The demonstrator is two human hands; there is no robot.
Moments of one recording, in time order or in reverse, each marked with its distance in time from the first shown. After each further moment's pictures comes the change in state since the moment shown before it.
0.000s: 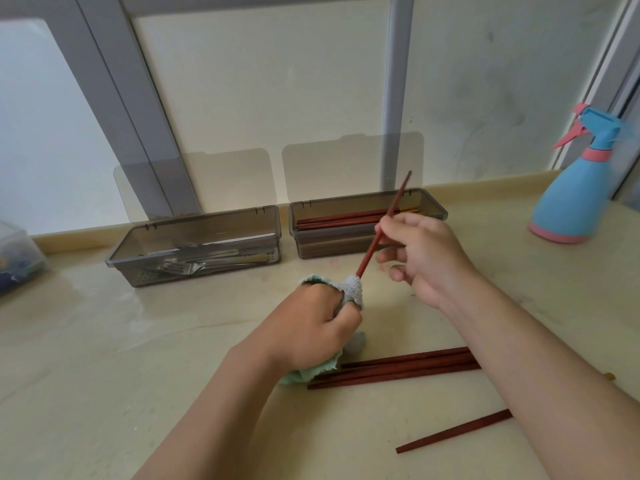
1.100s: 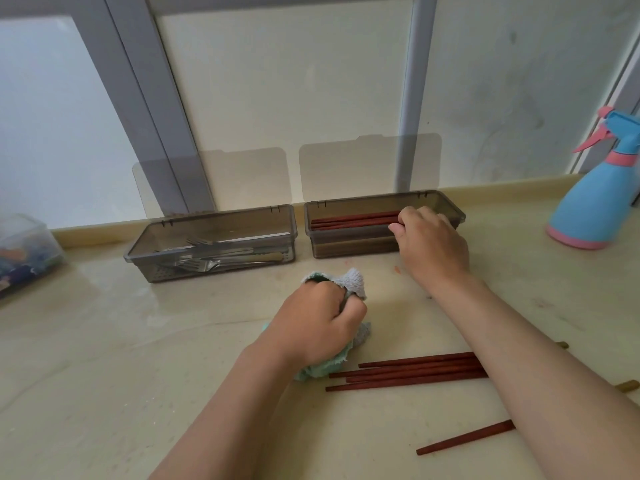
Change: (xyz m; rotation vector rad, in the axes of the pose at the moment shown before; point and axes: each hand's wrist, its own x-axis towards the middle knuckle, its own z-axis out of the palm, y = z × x) left_hand -0.002 -0.019 0.002 0.048 0.157 -0.049; right_hand 0.046 0.024 0.003 -1.368 0.265 -0.522
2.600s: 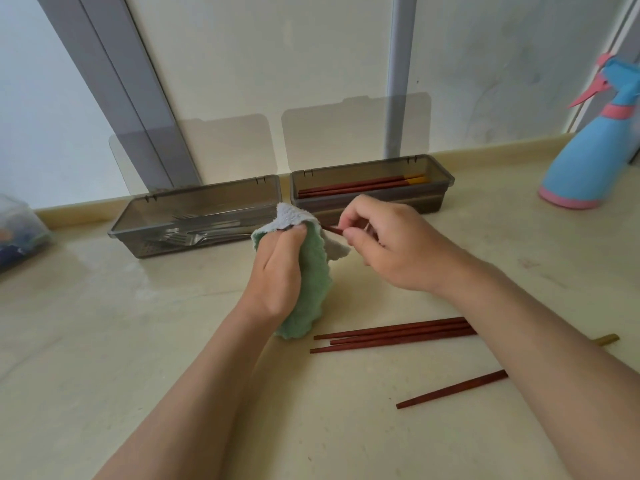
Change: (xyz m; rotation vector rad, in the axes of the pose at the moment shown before) left_hand -0.002 0.011 -0.013 -0.578 0.267 -0.120; right_hand -0.053 -0.025 -0.051 0.606 -0.313 -0.375
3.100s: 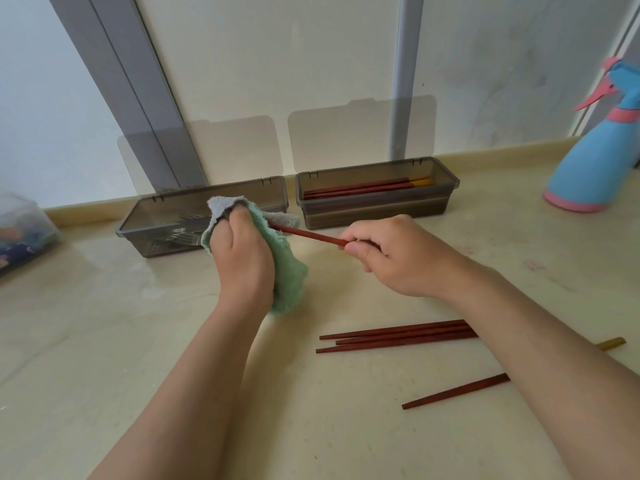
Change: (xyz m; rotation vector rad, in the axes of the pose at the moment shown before) left_hand 0.015 0.004 -0.014 -0.266 0.626 -0.207; right_hand -0.001 0.004 0.005 -0.051 -0.132 0.018
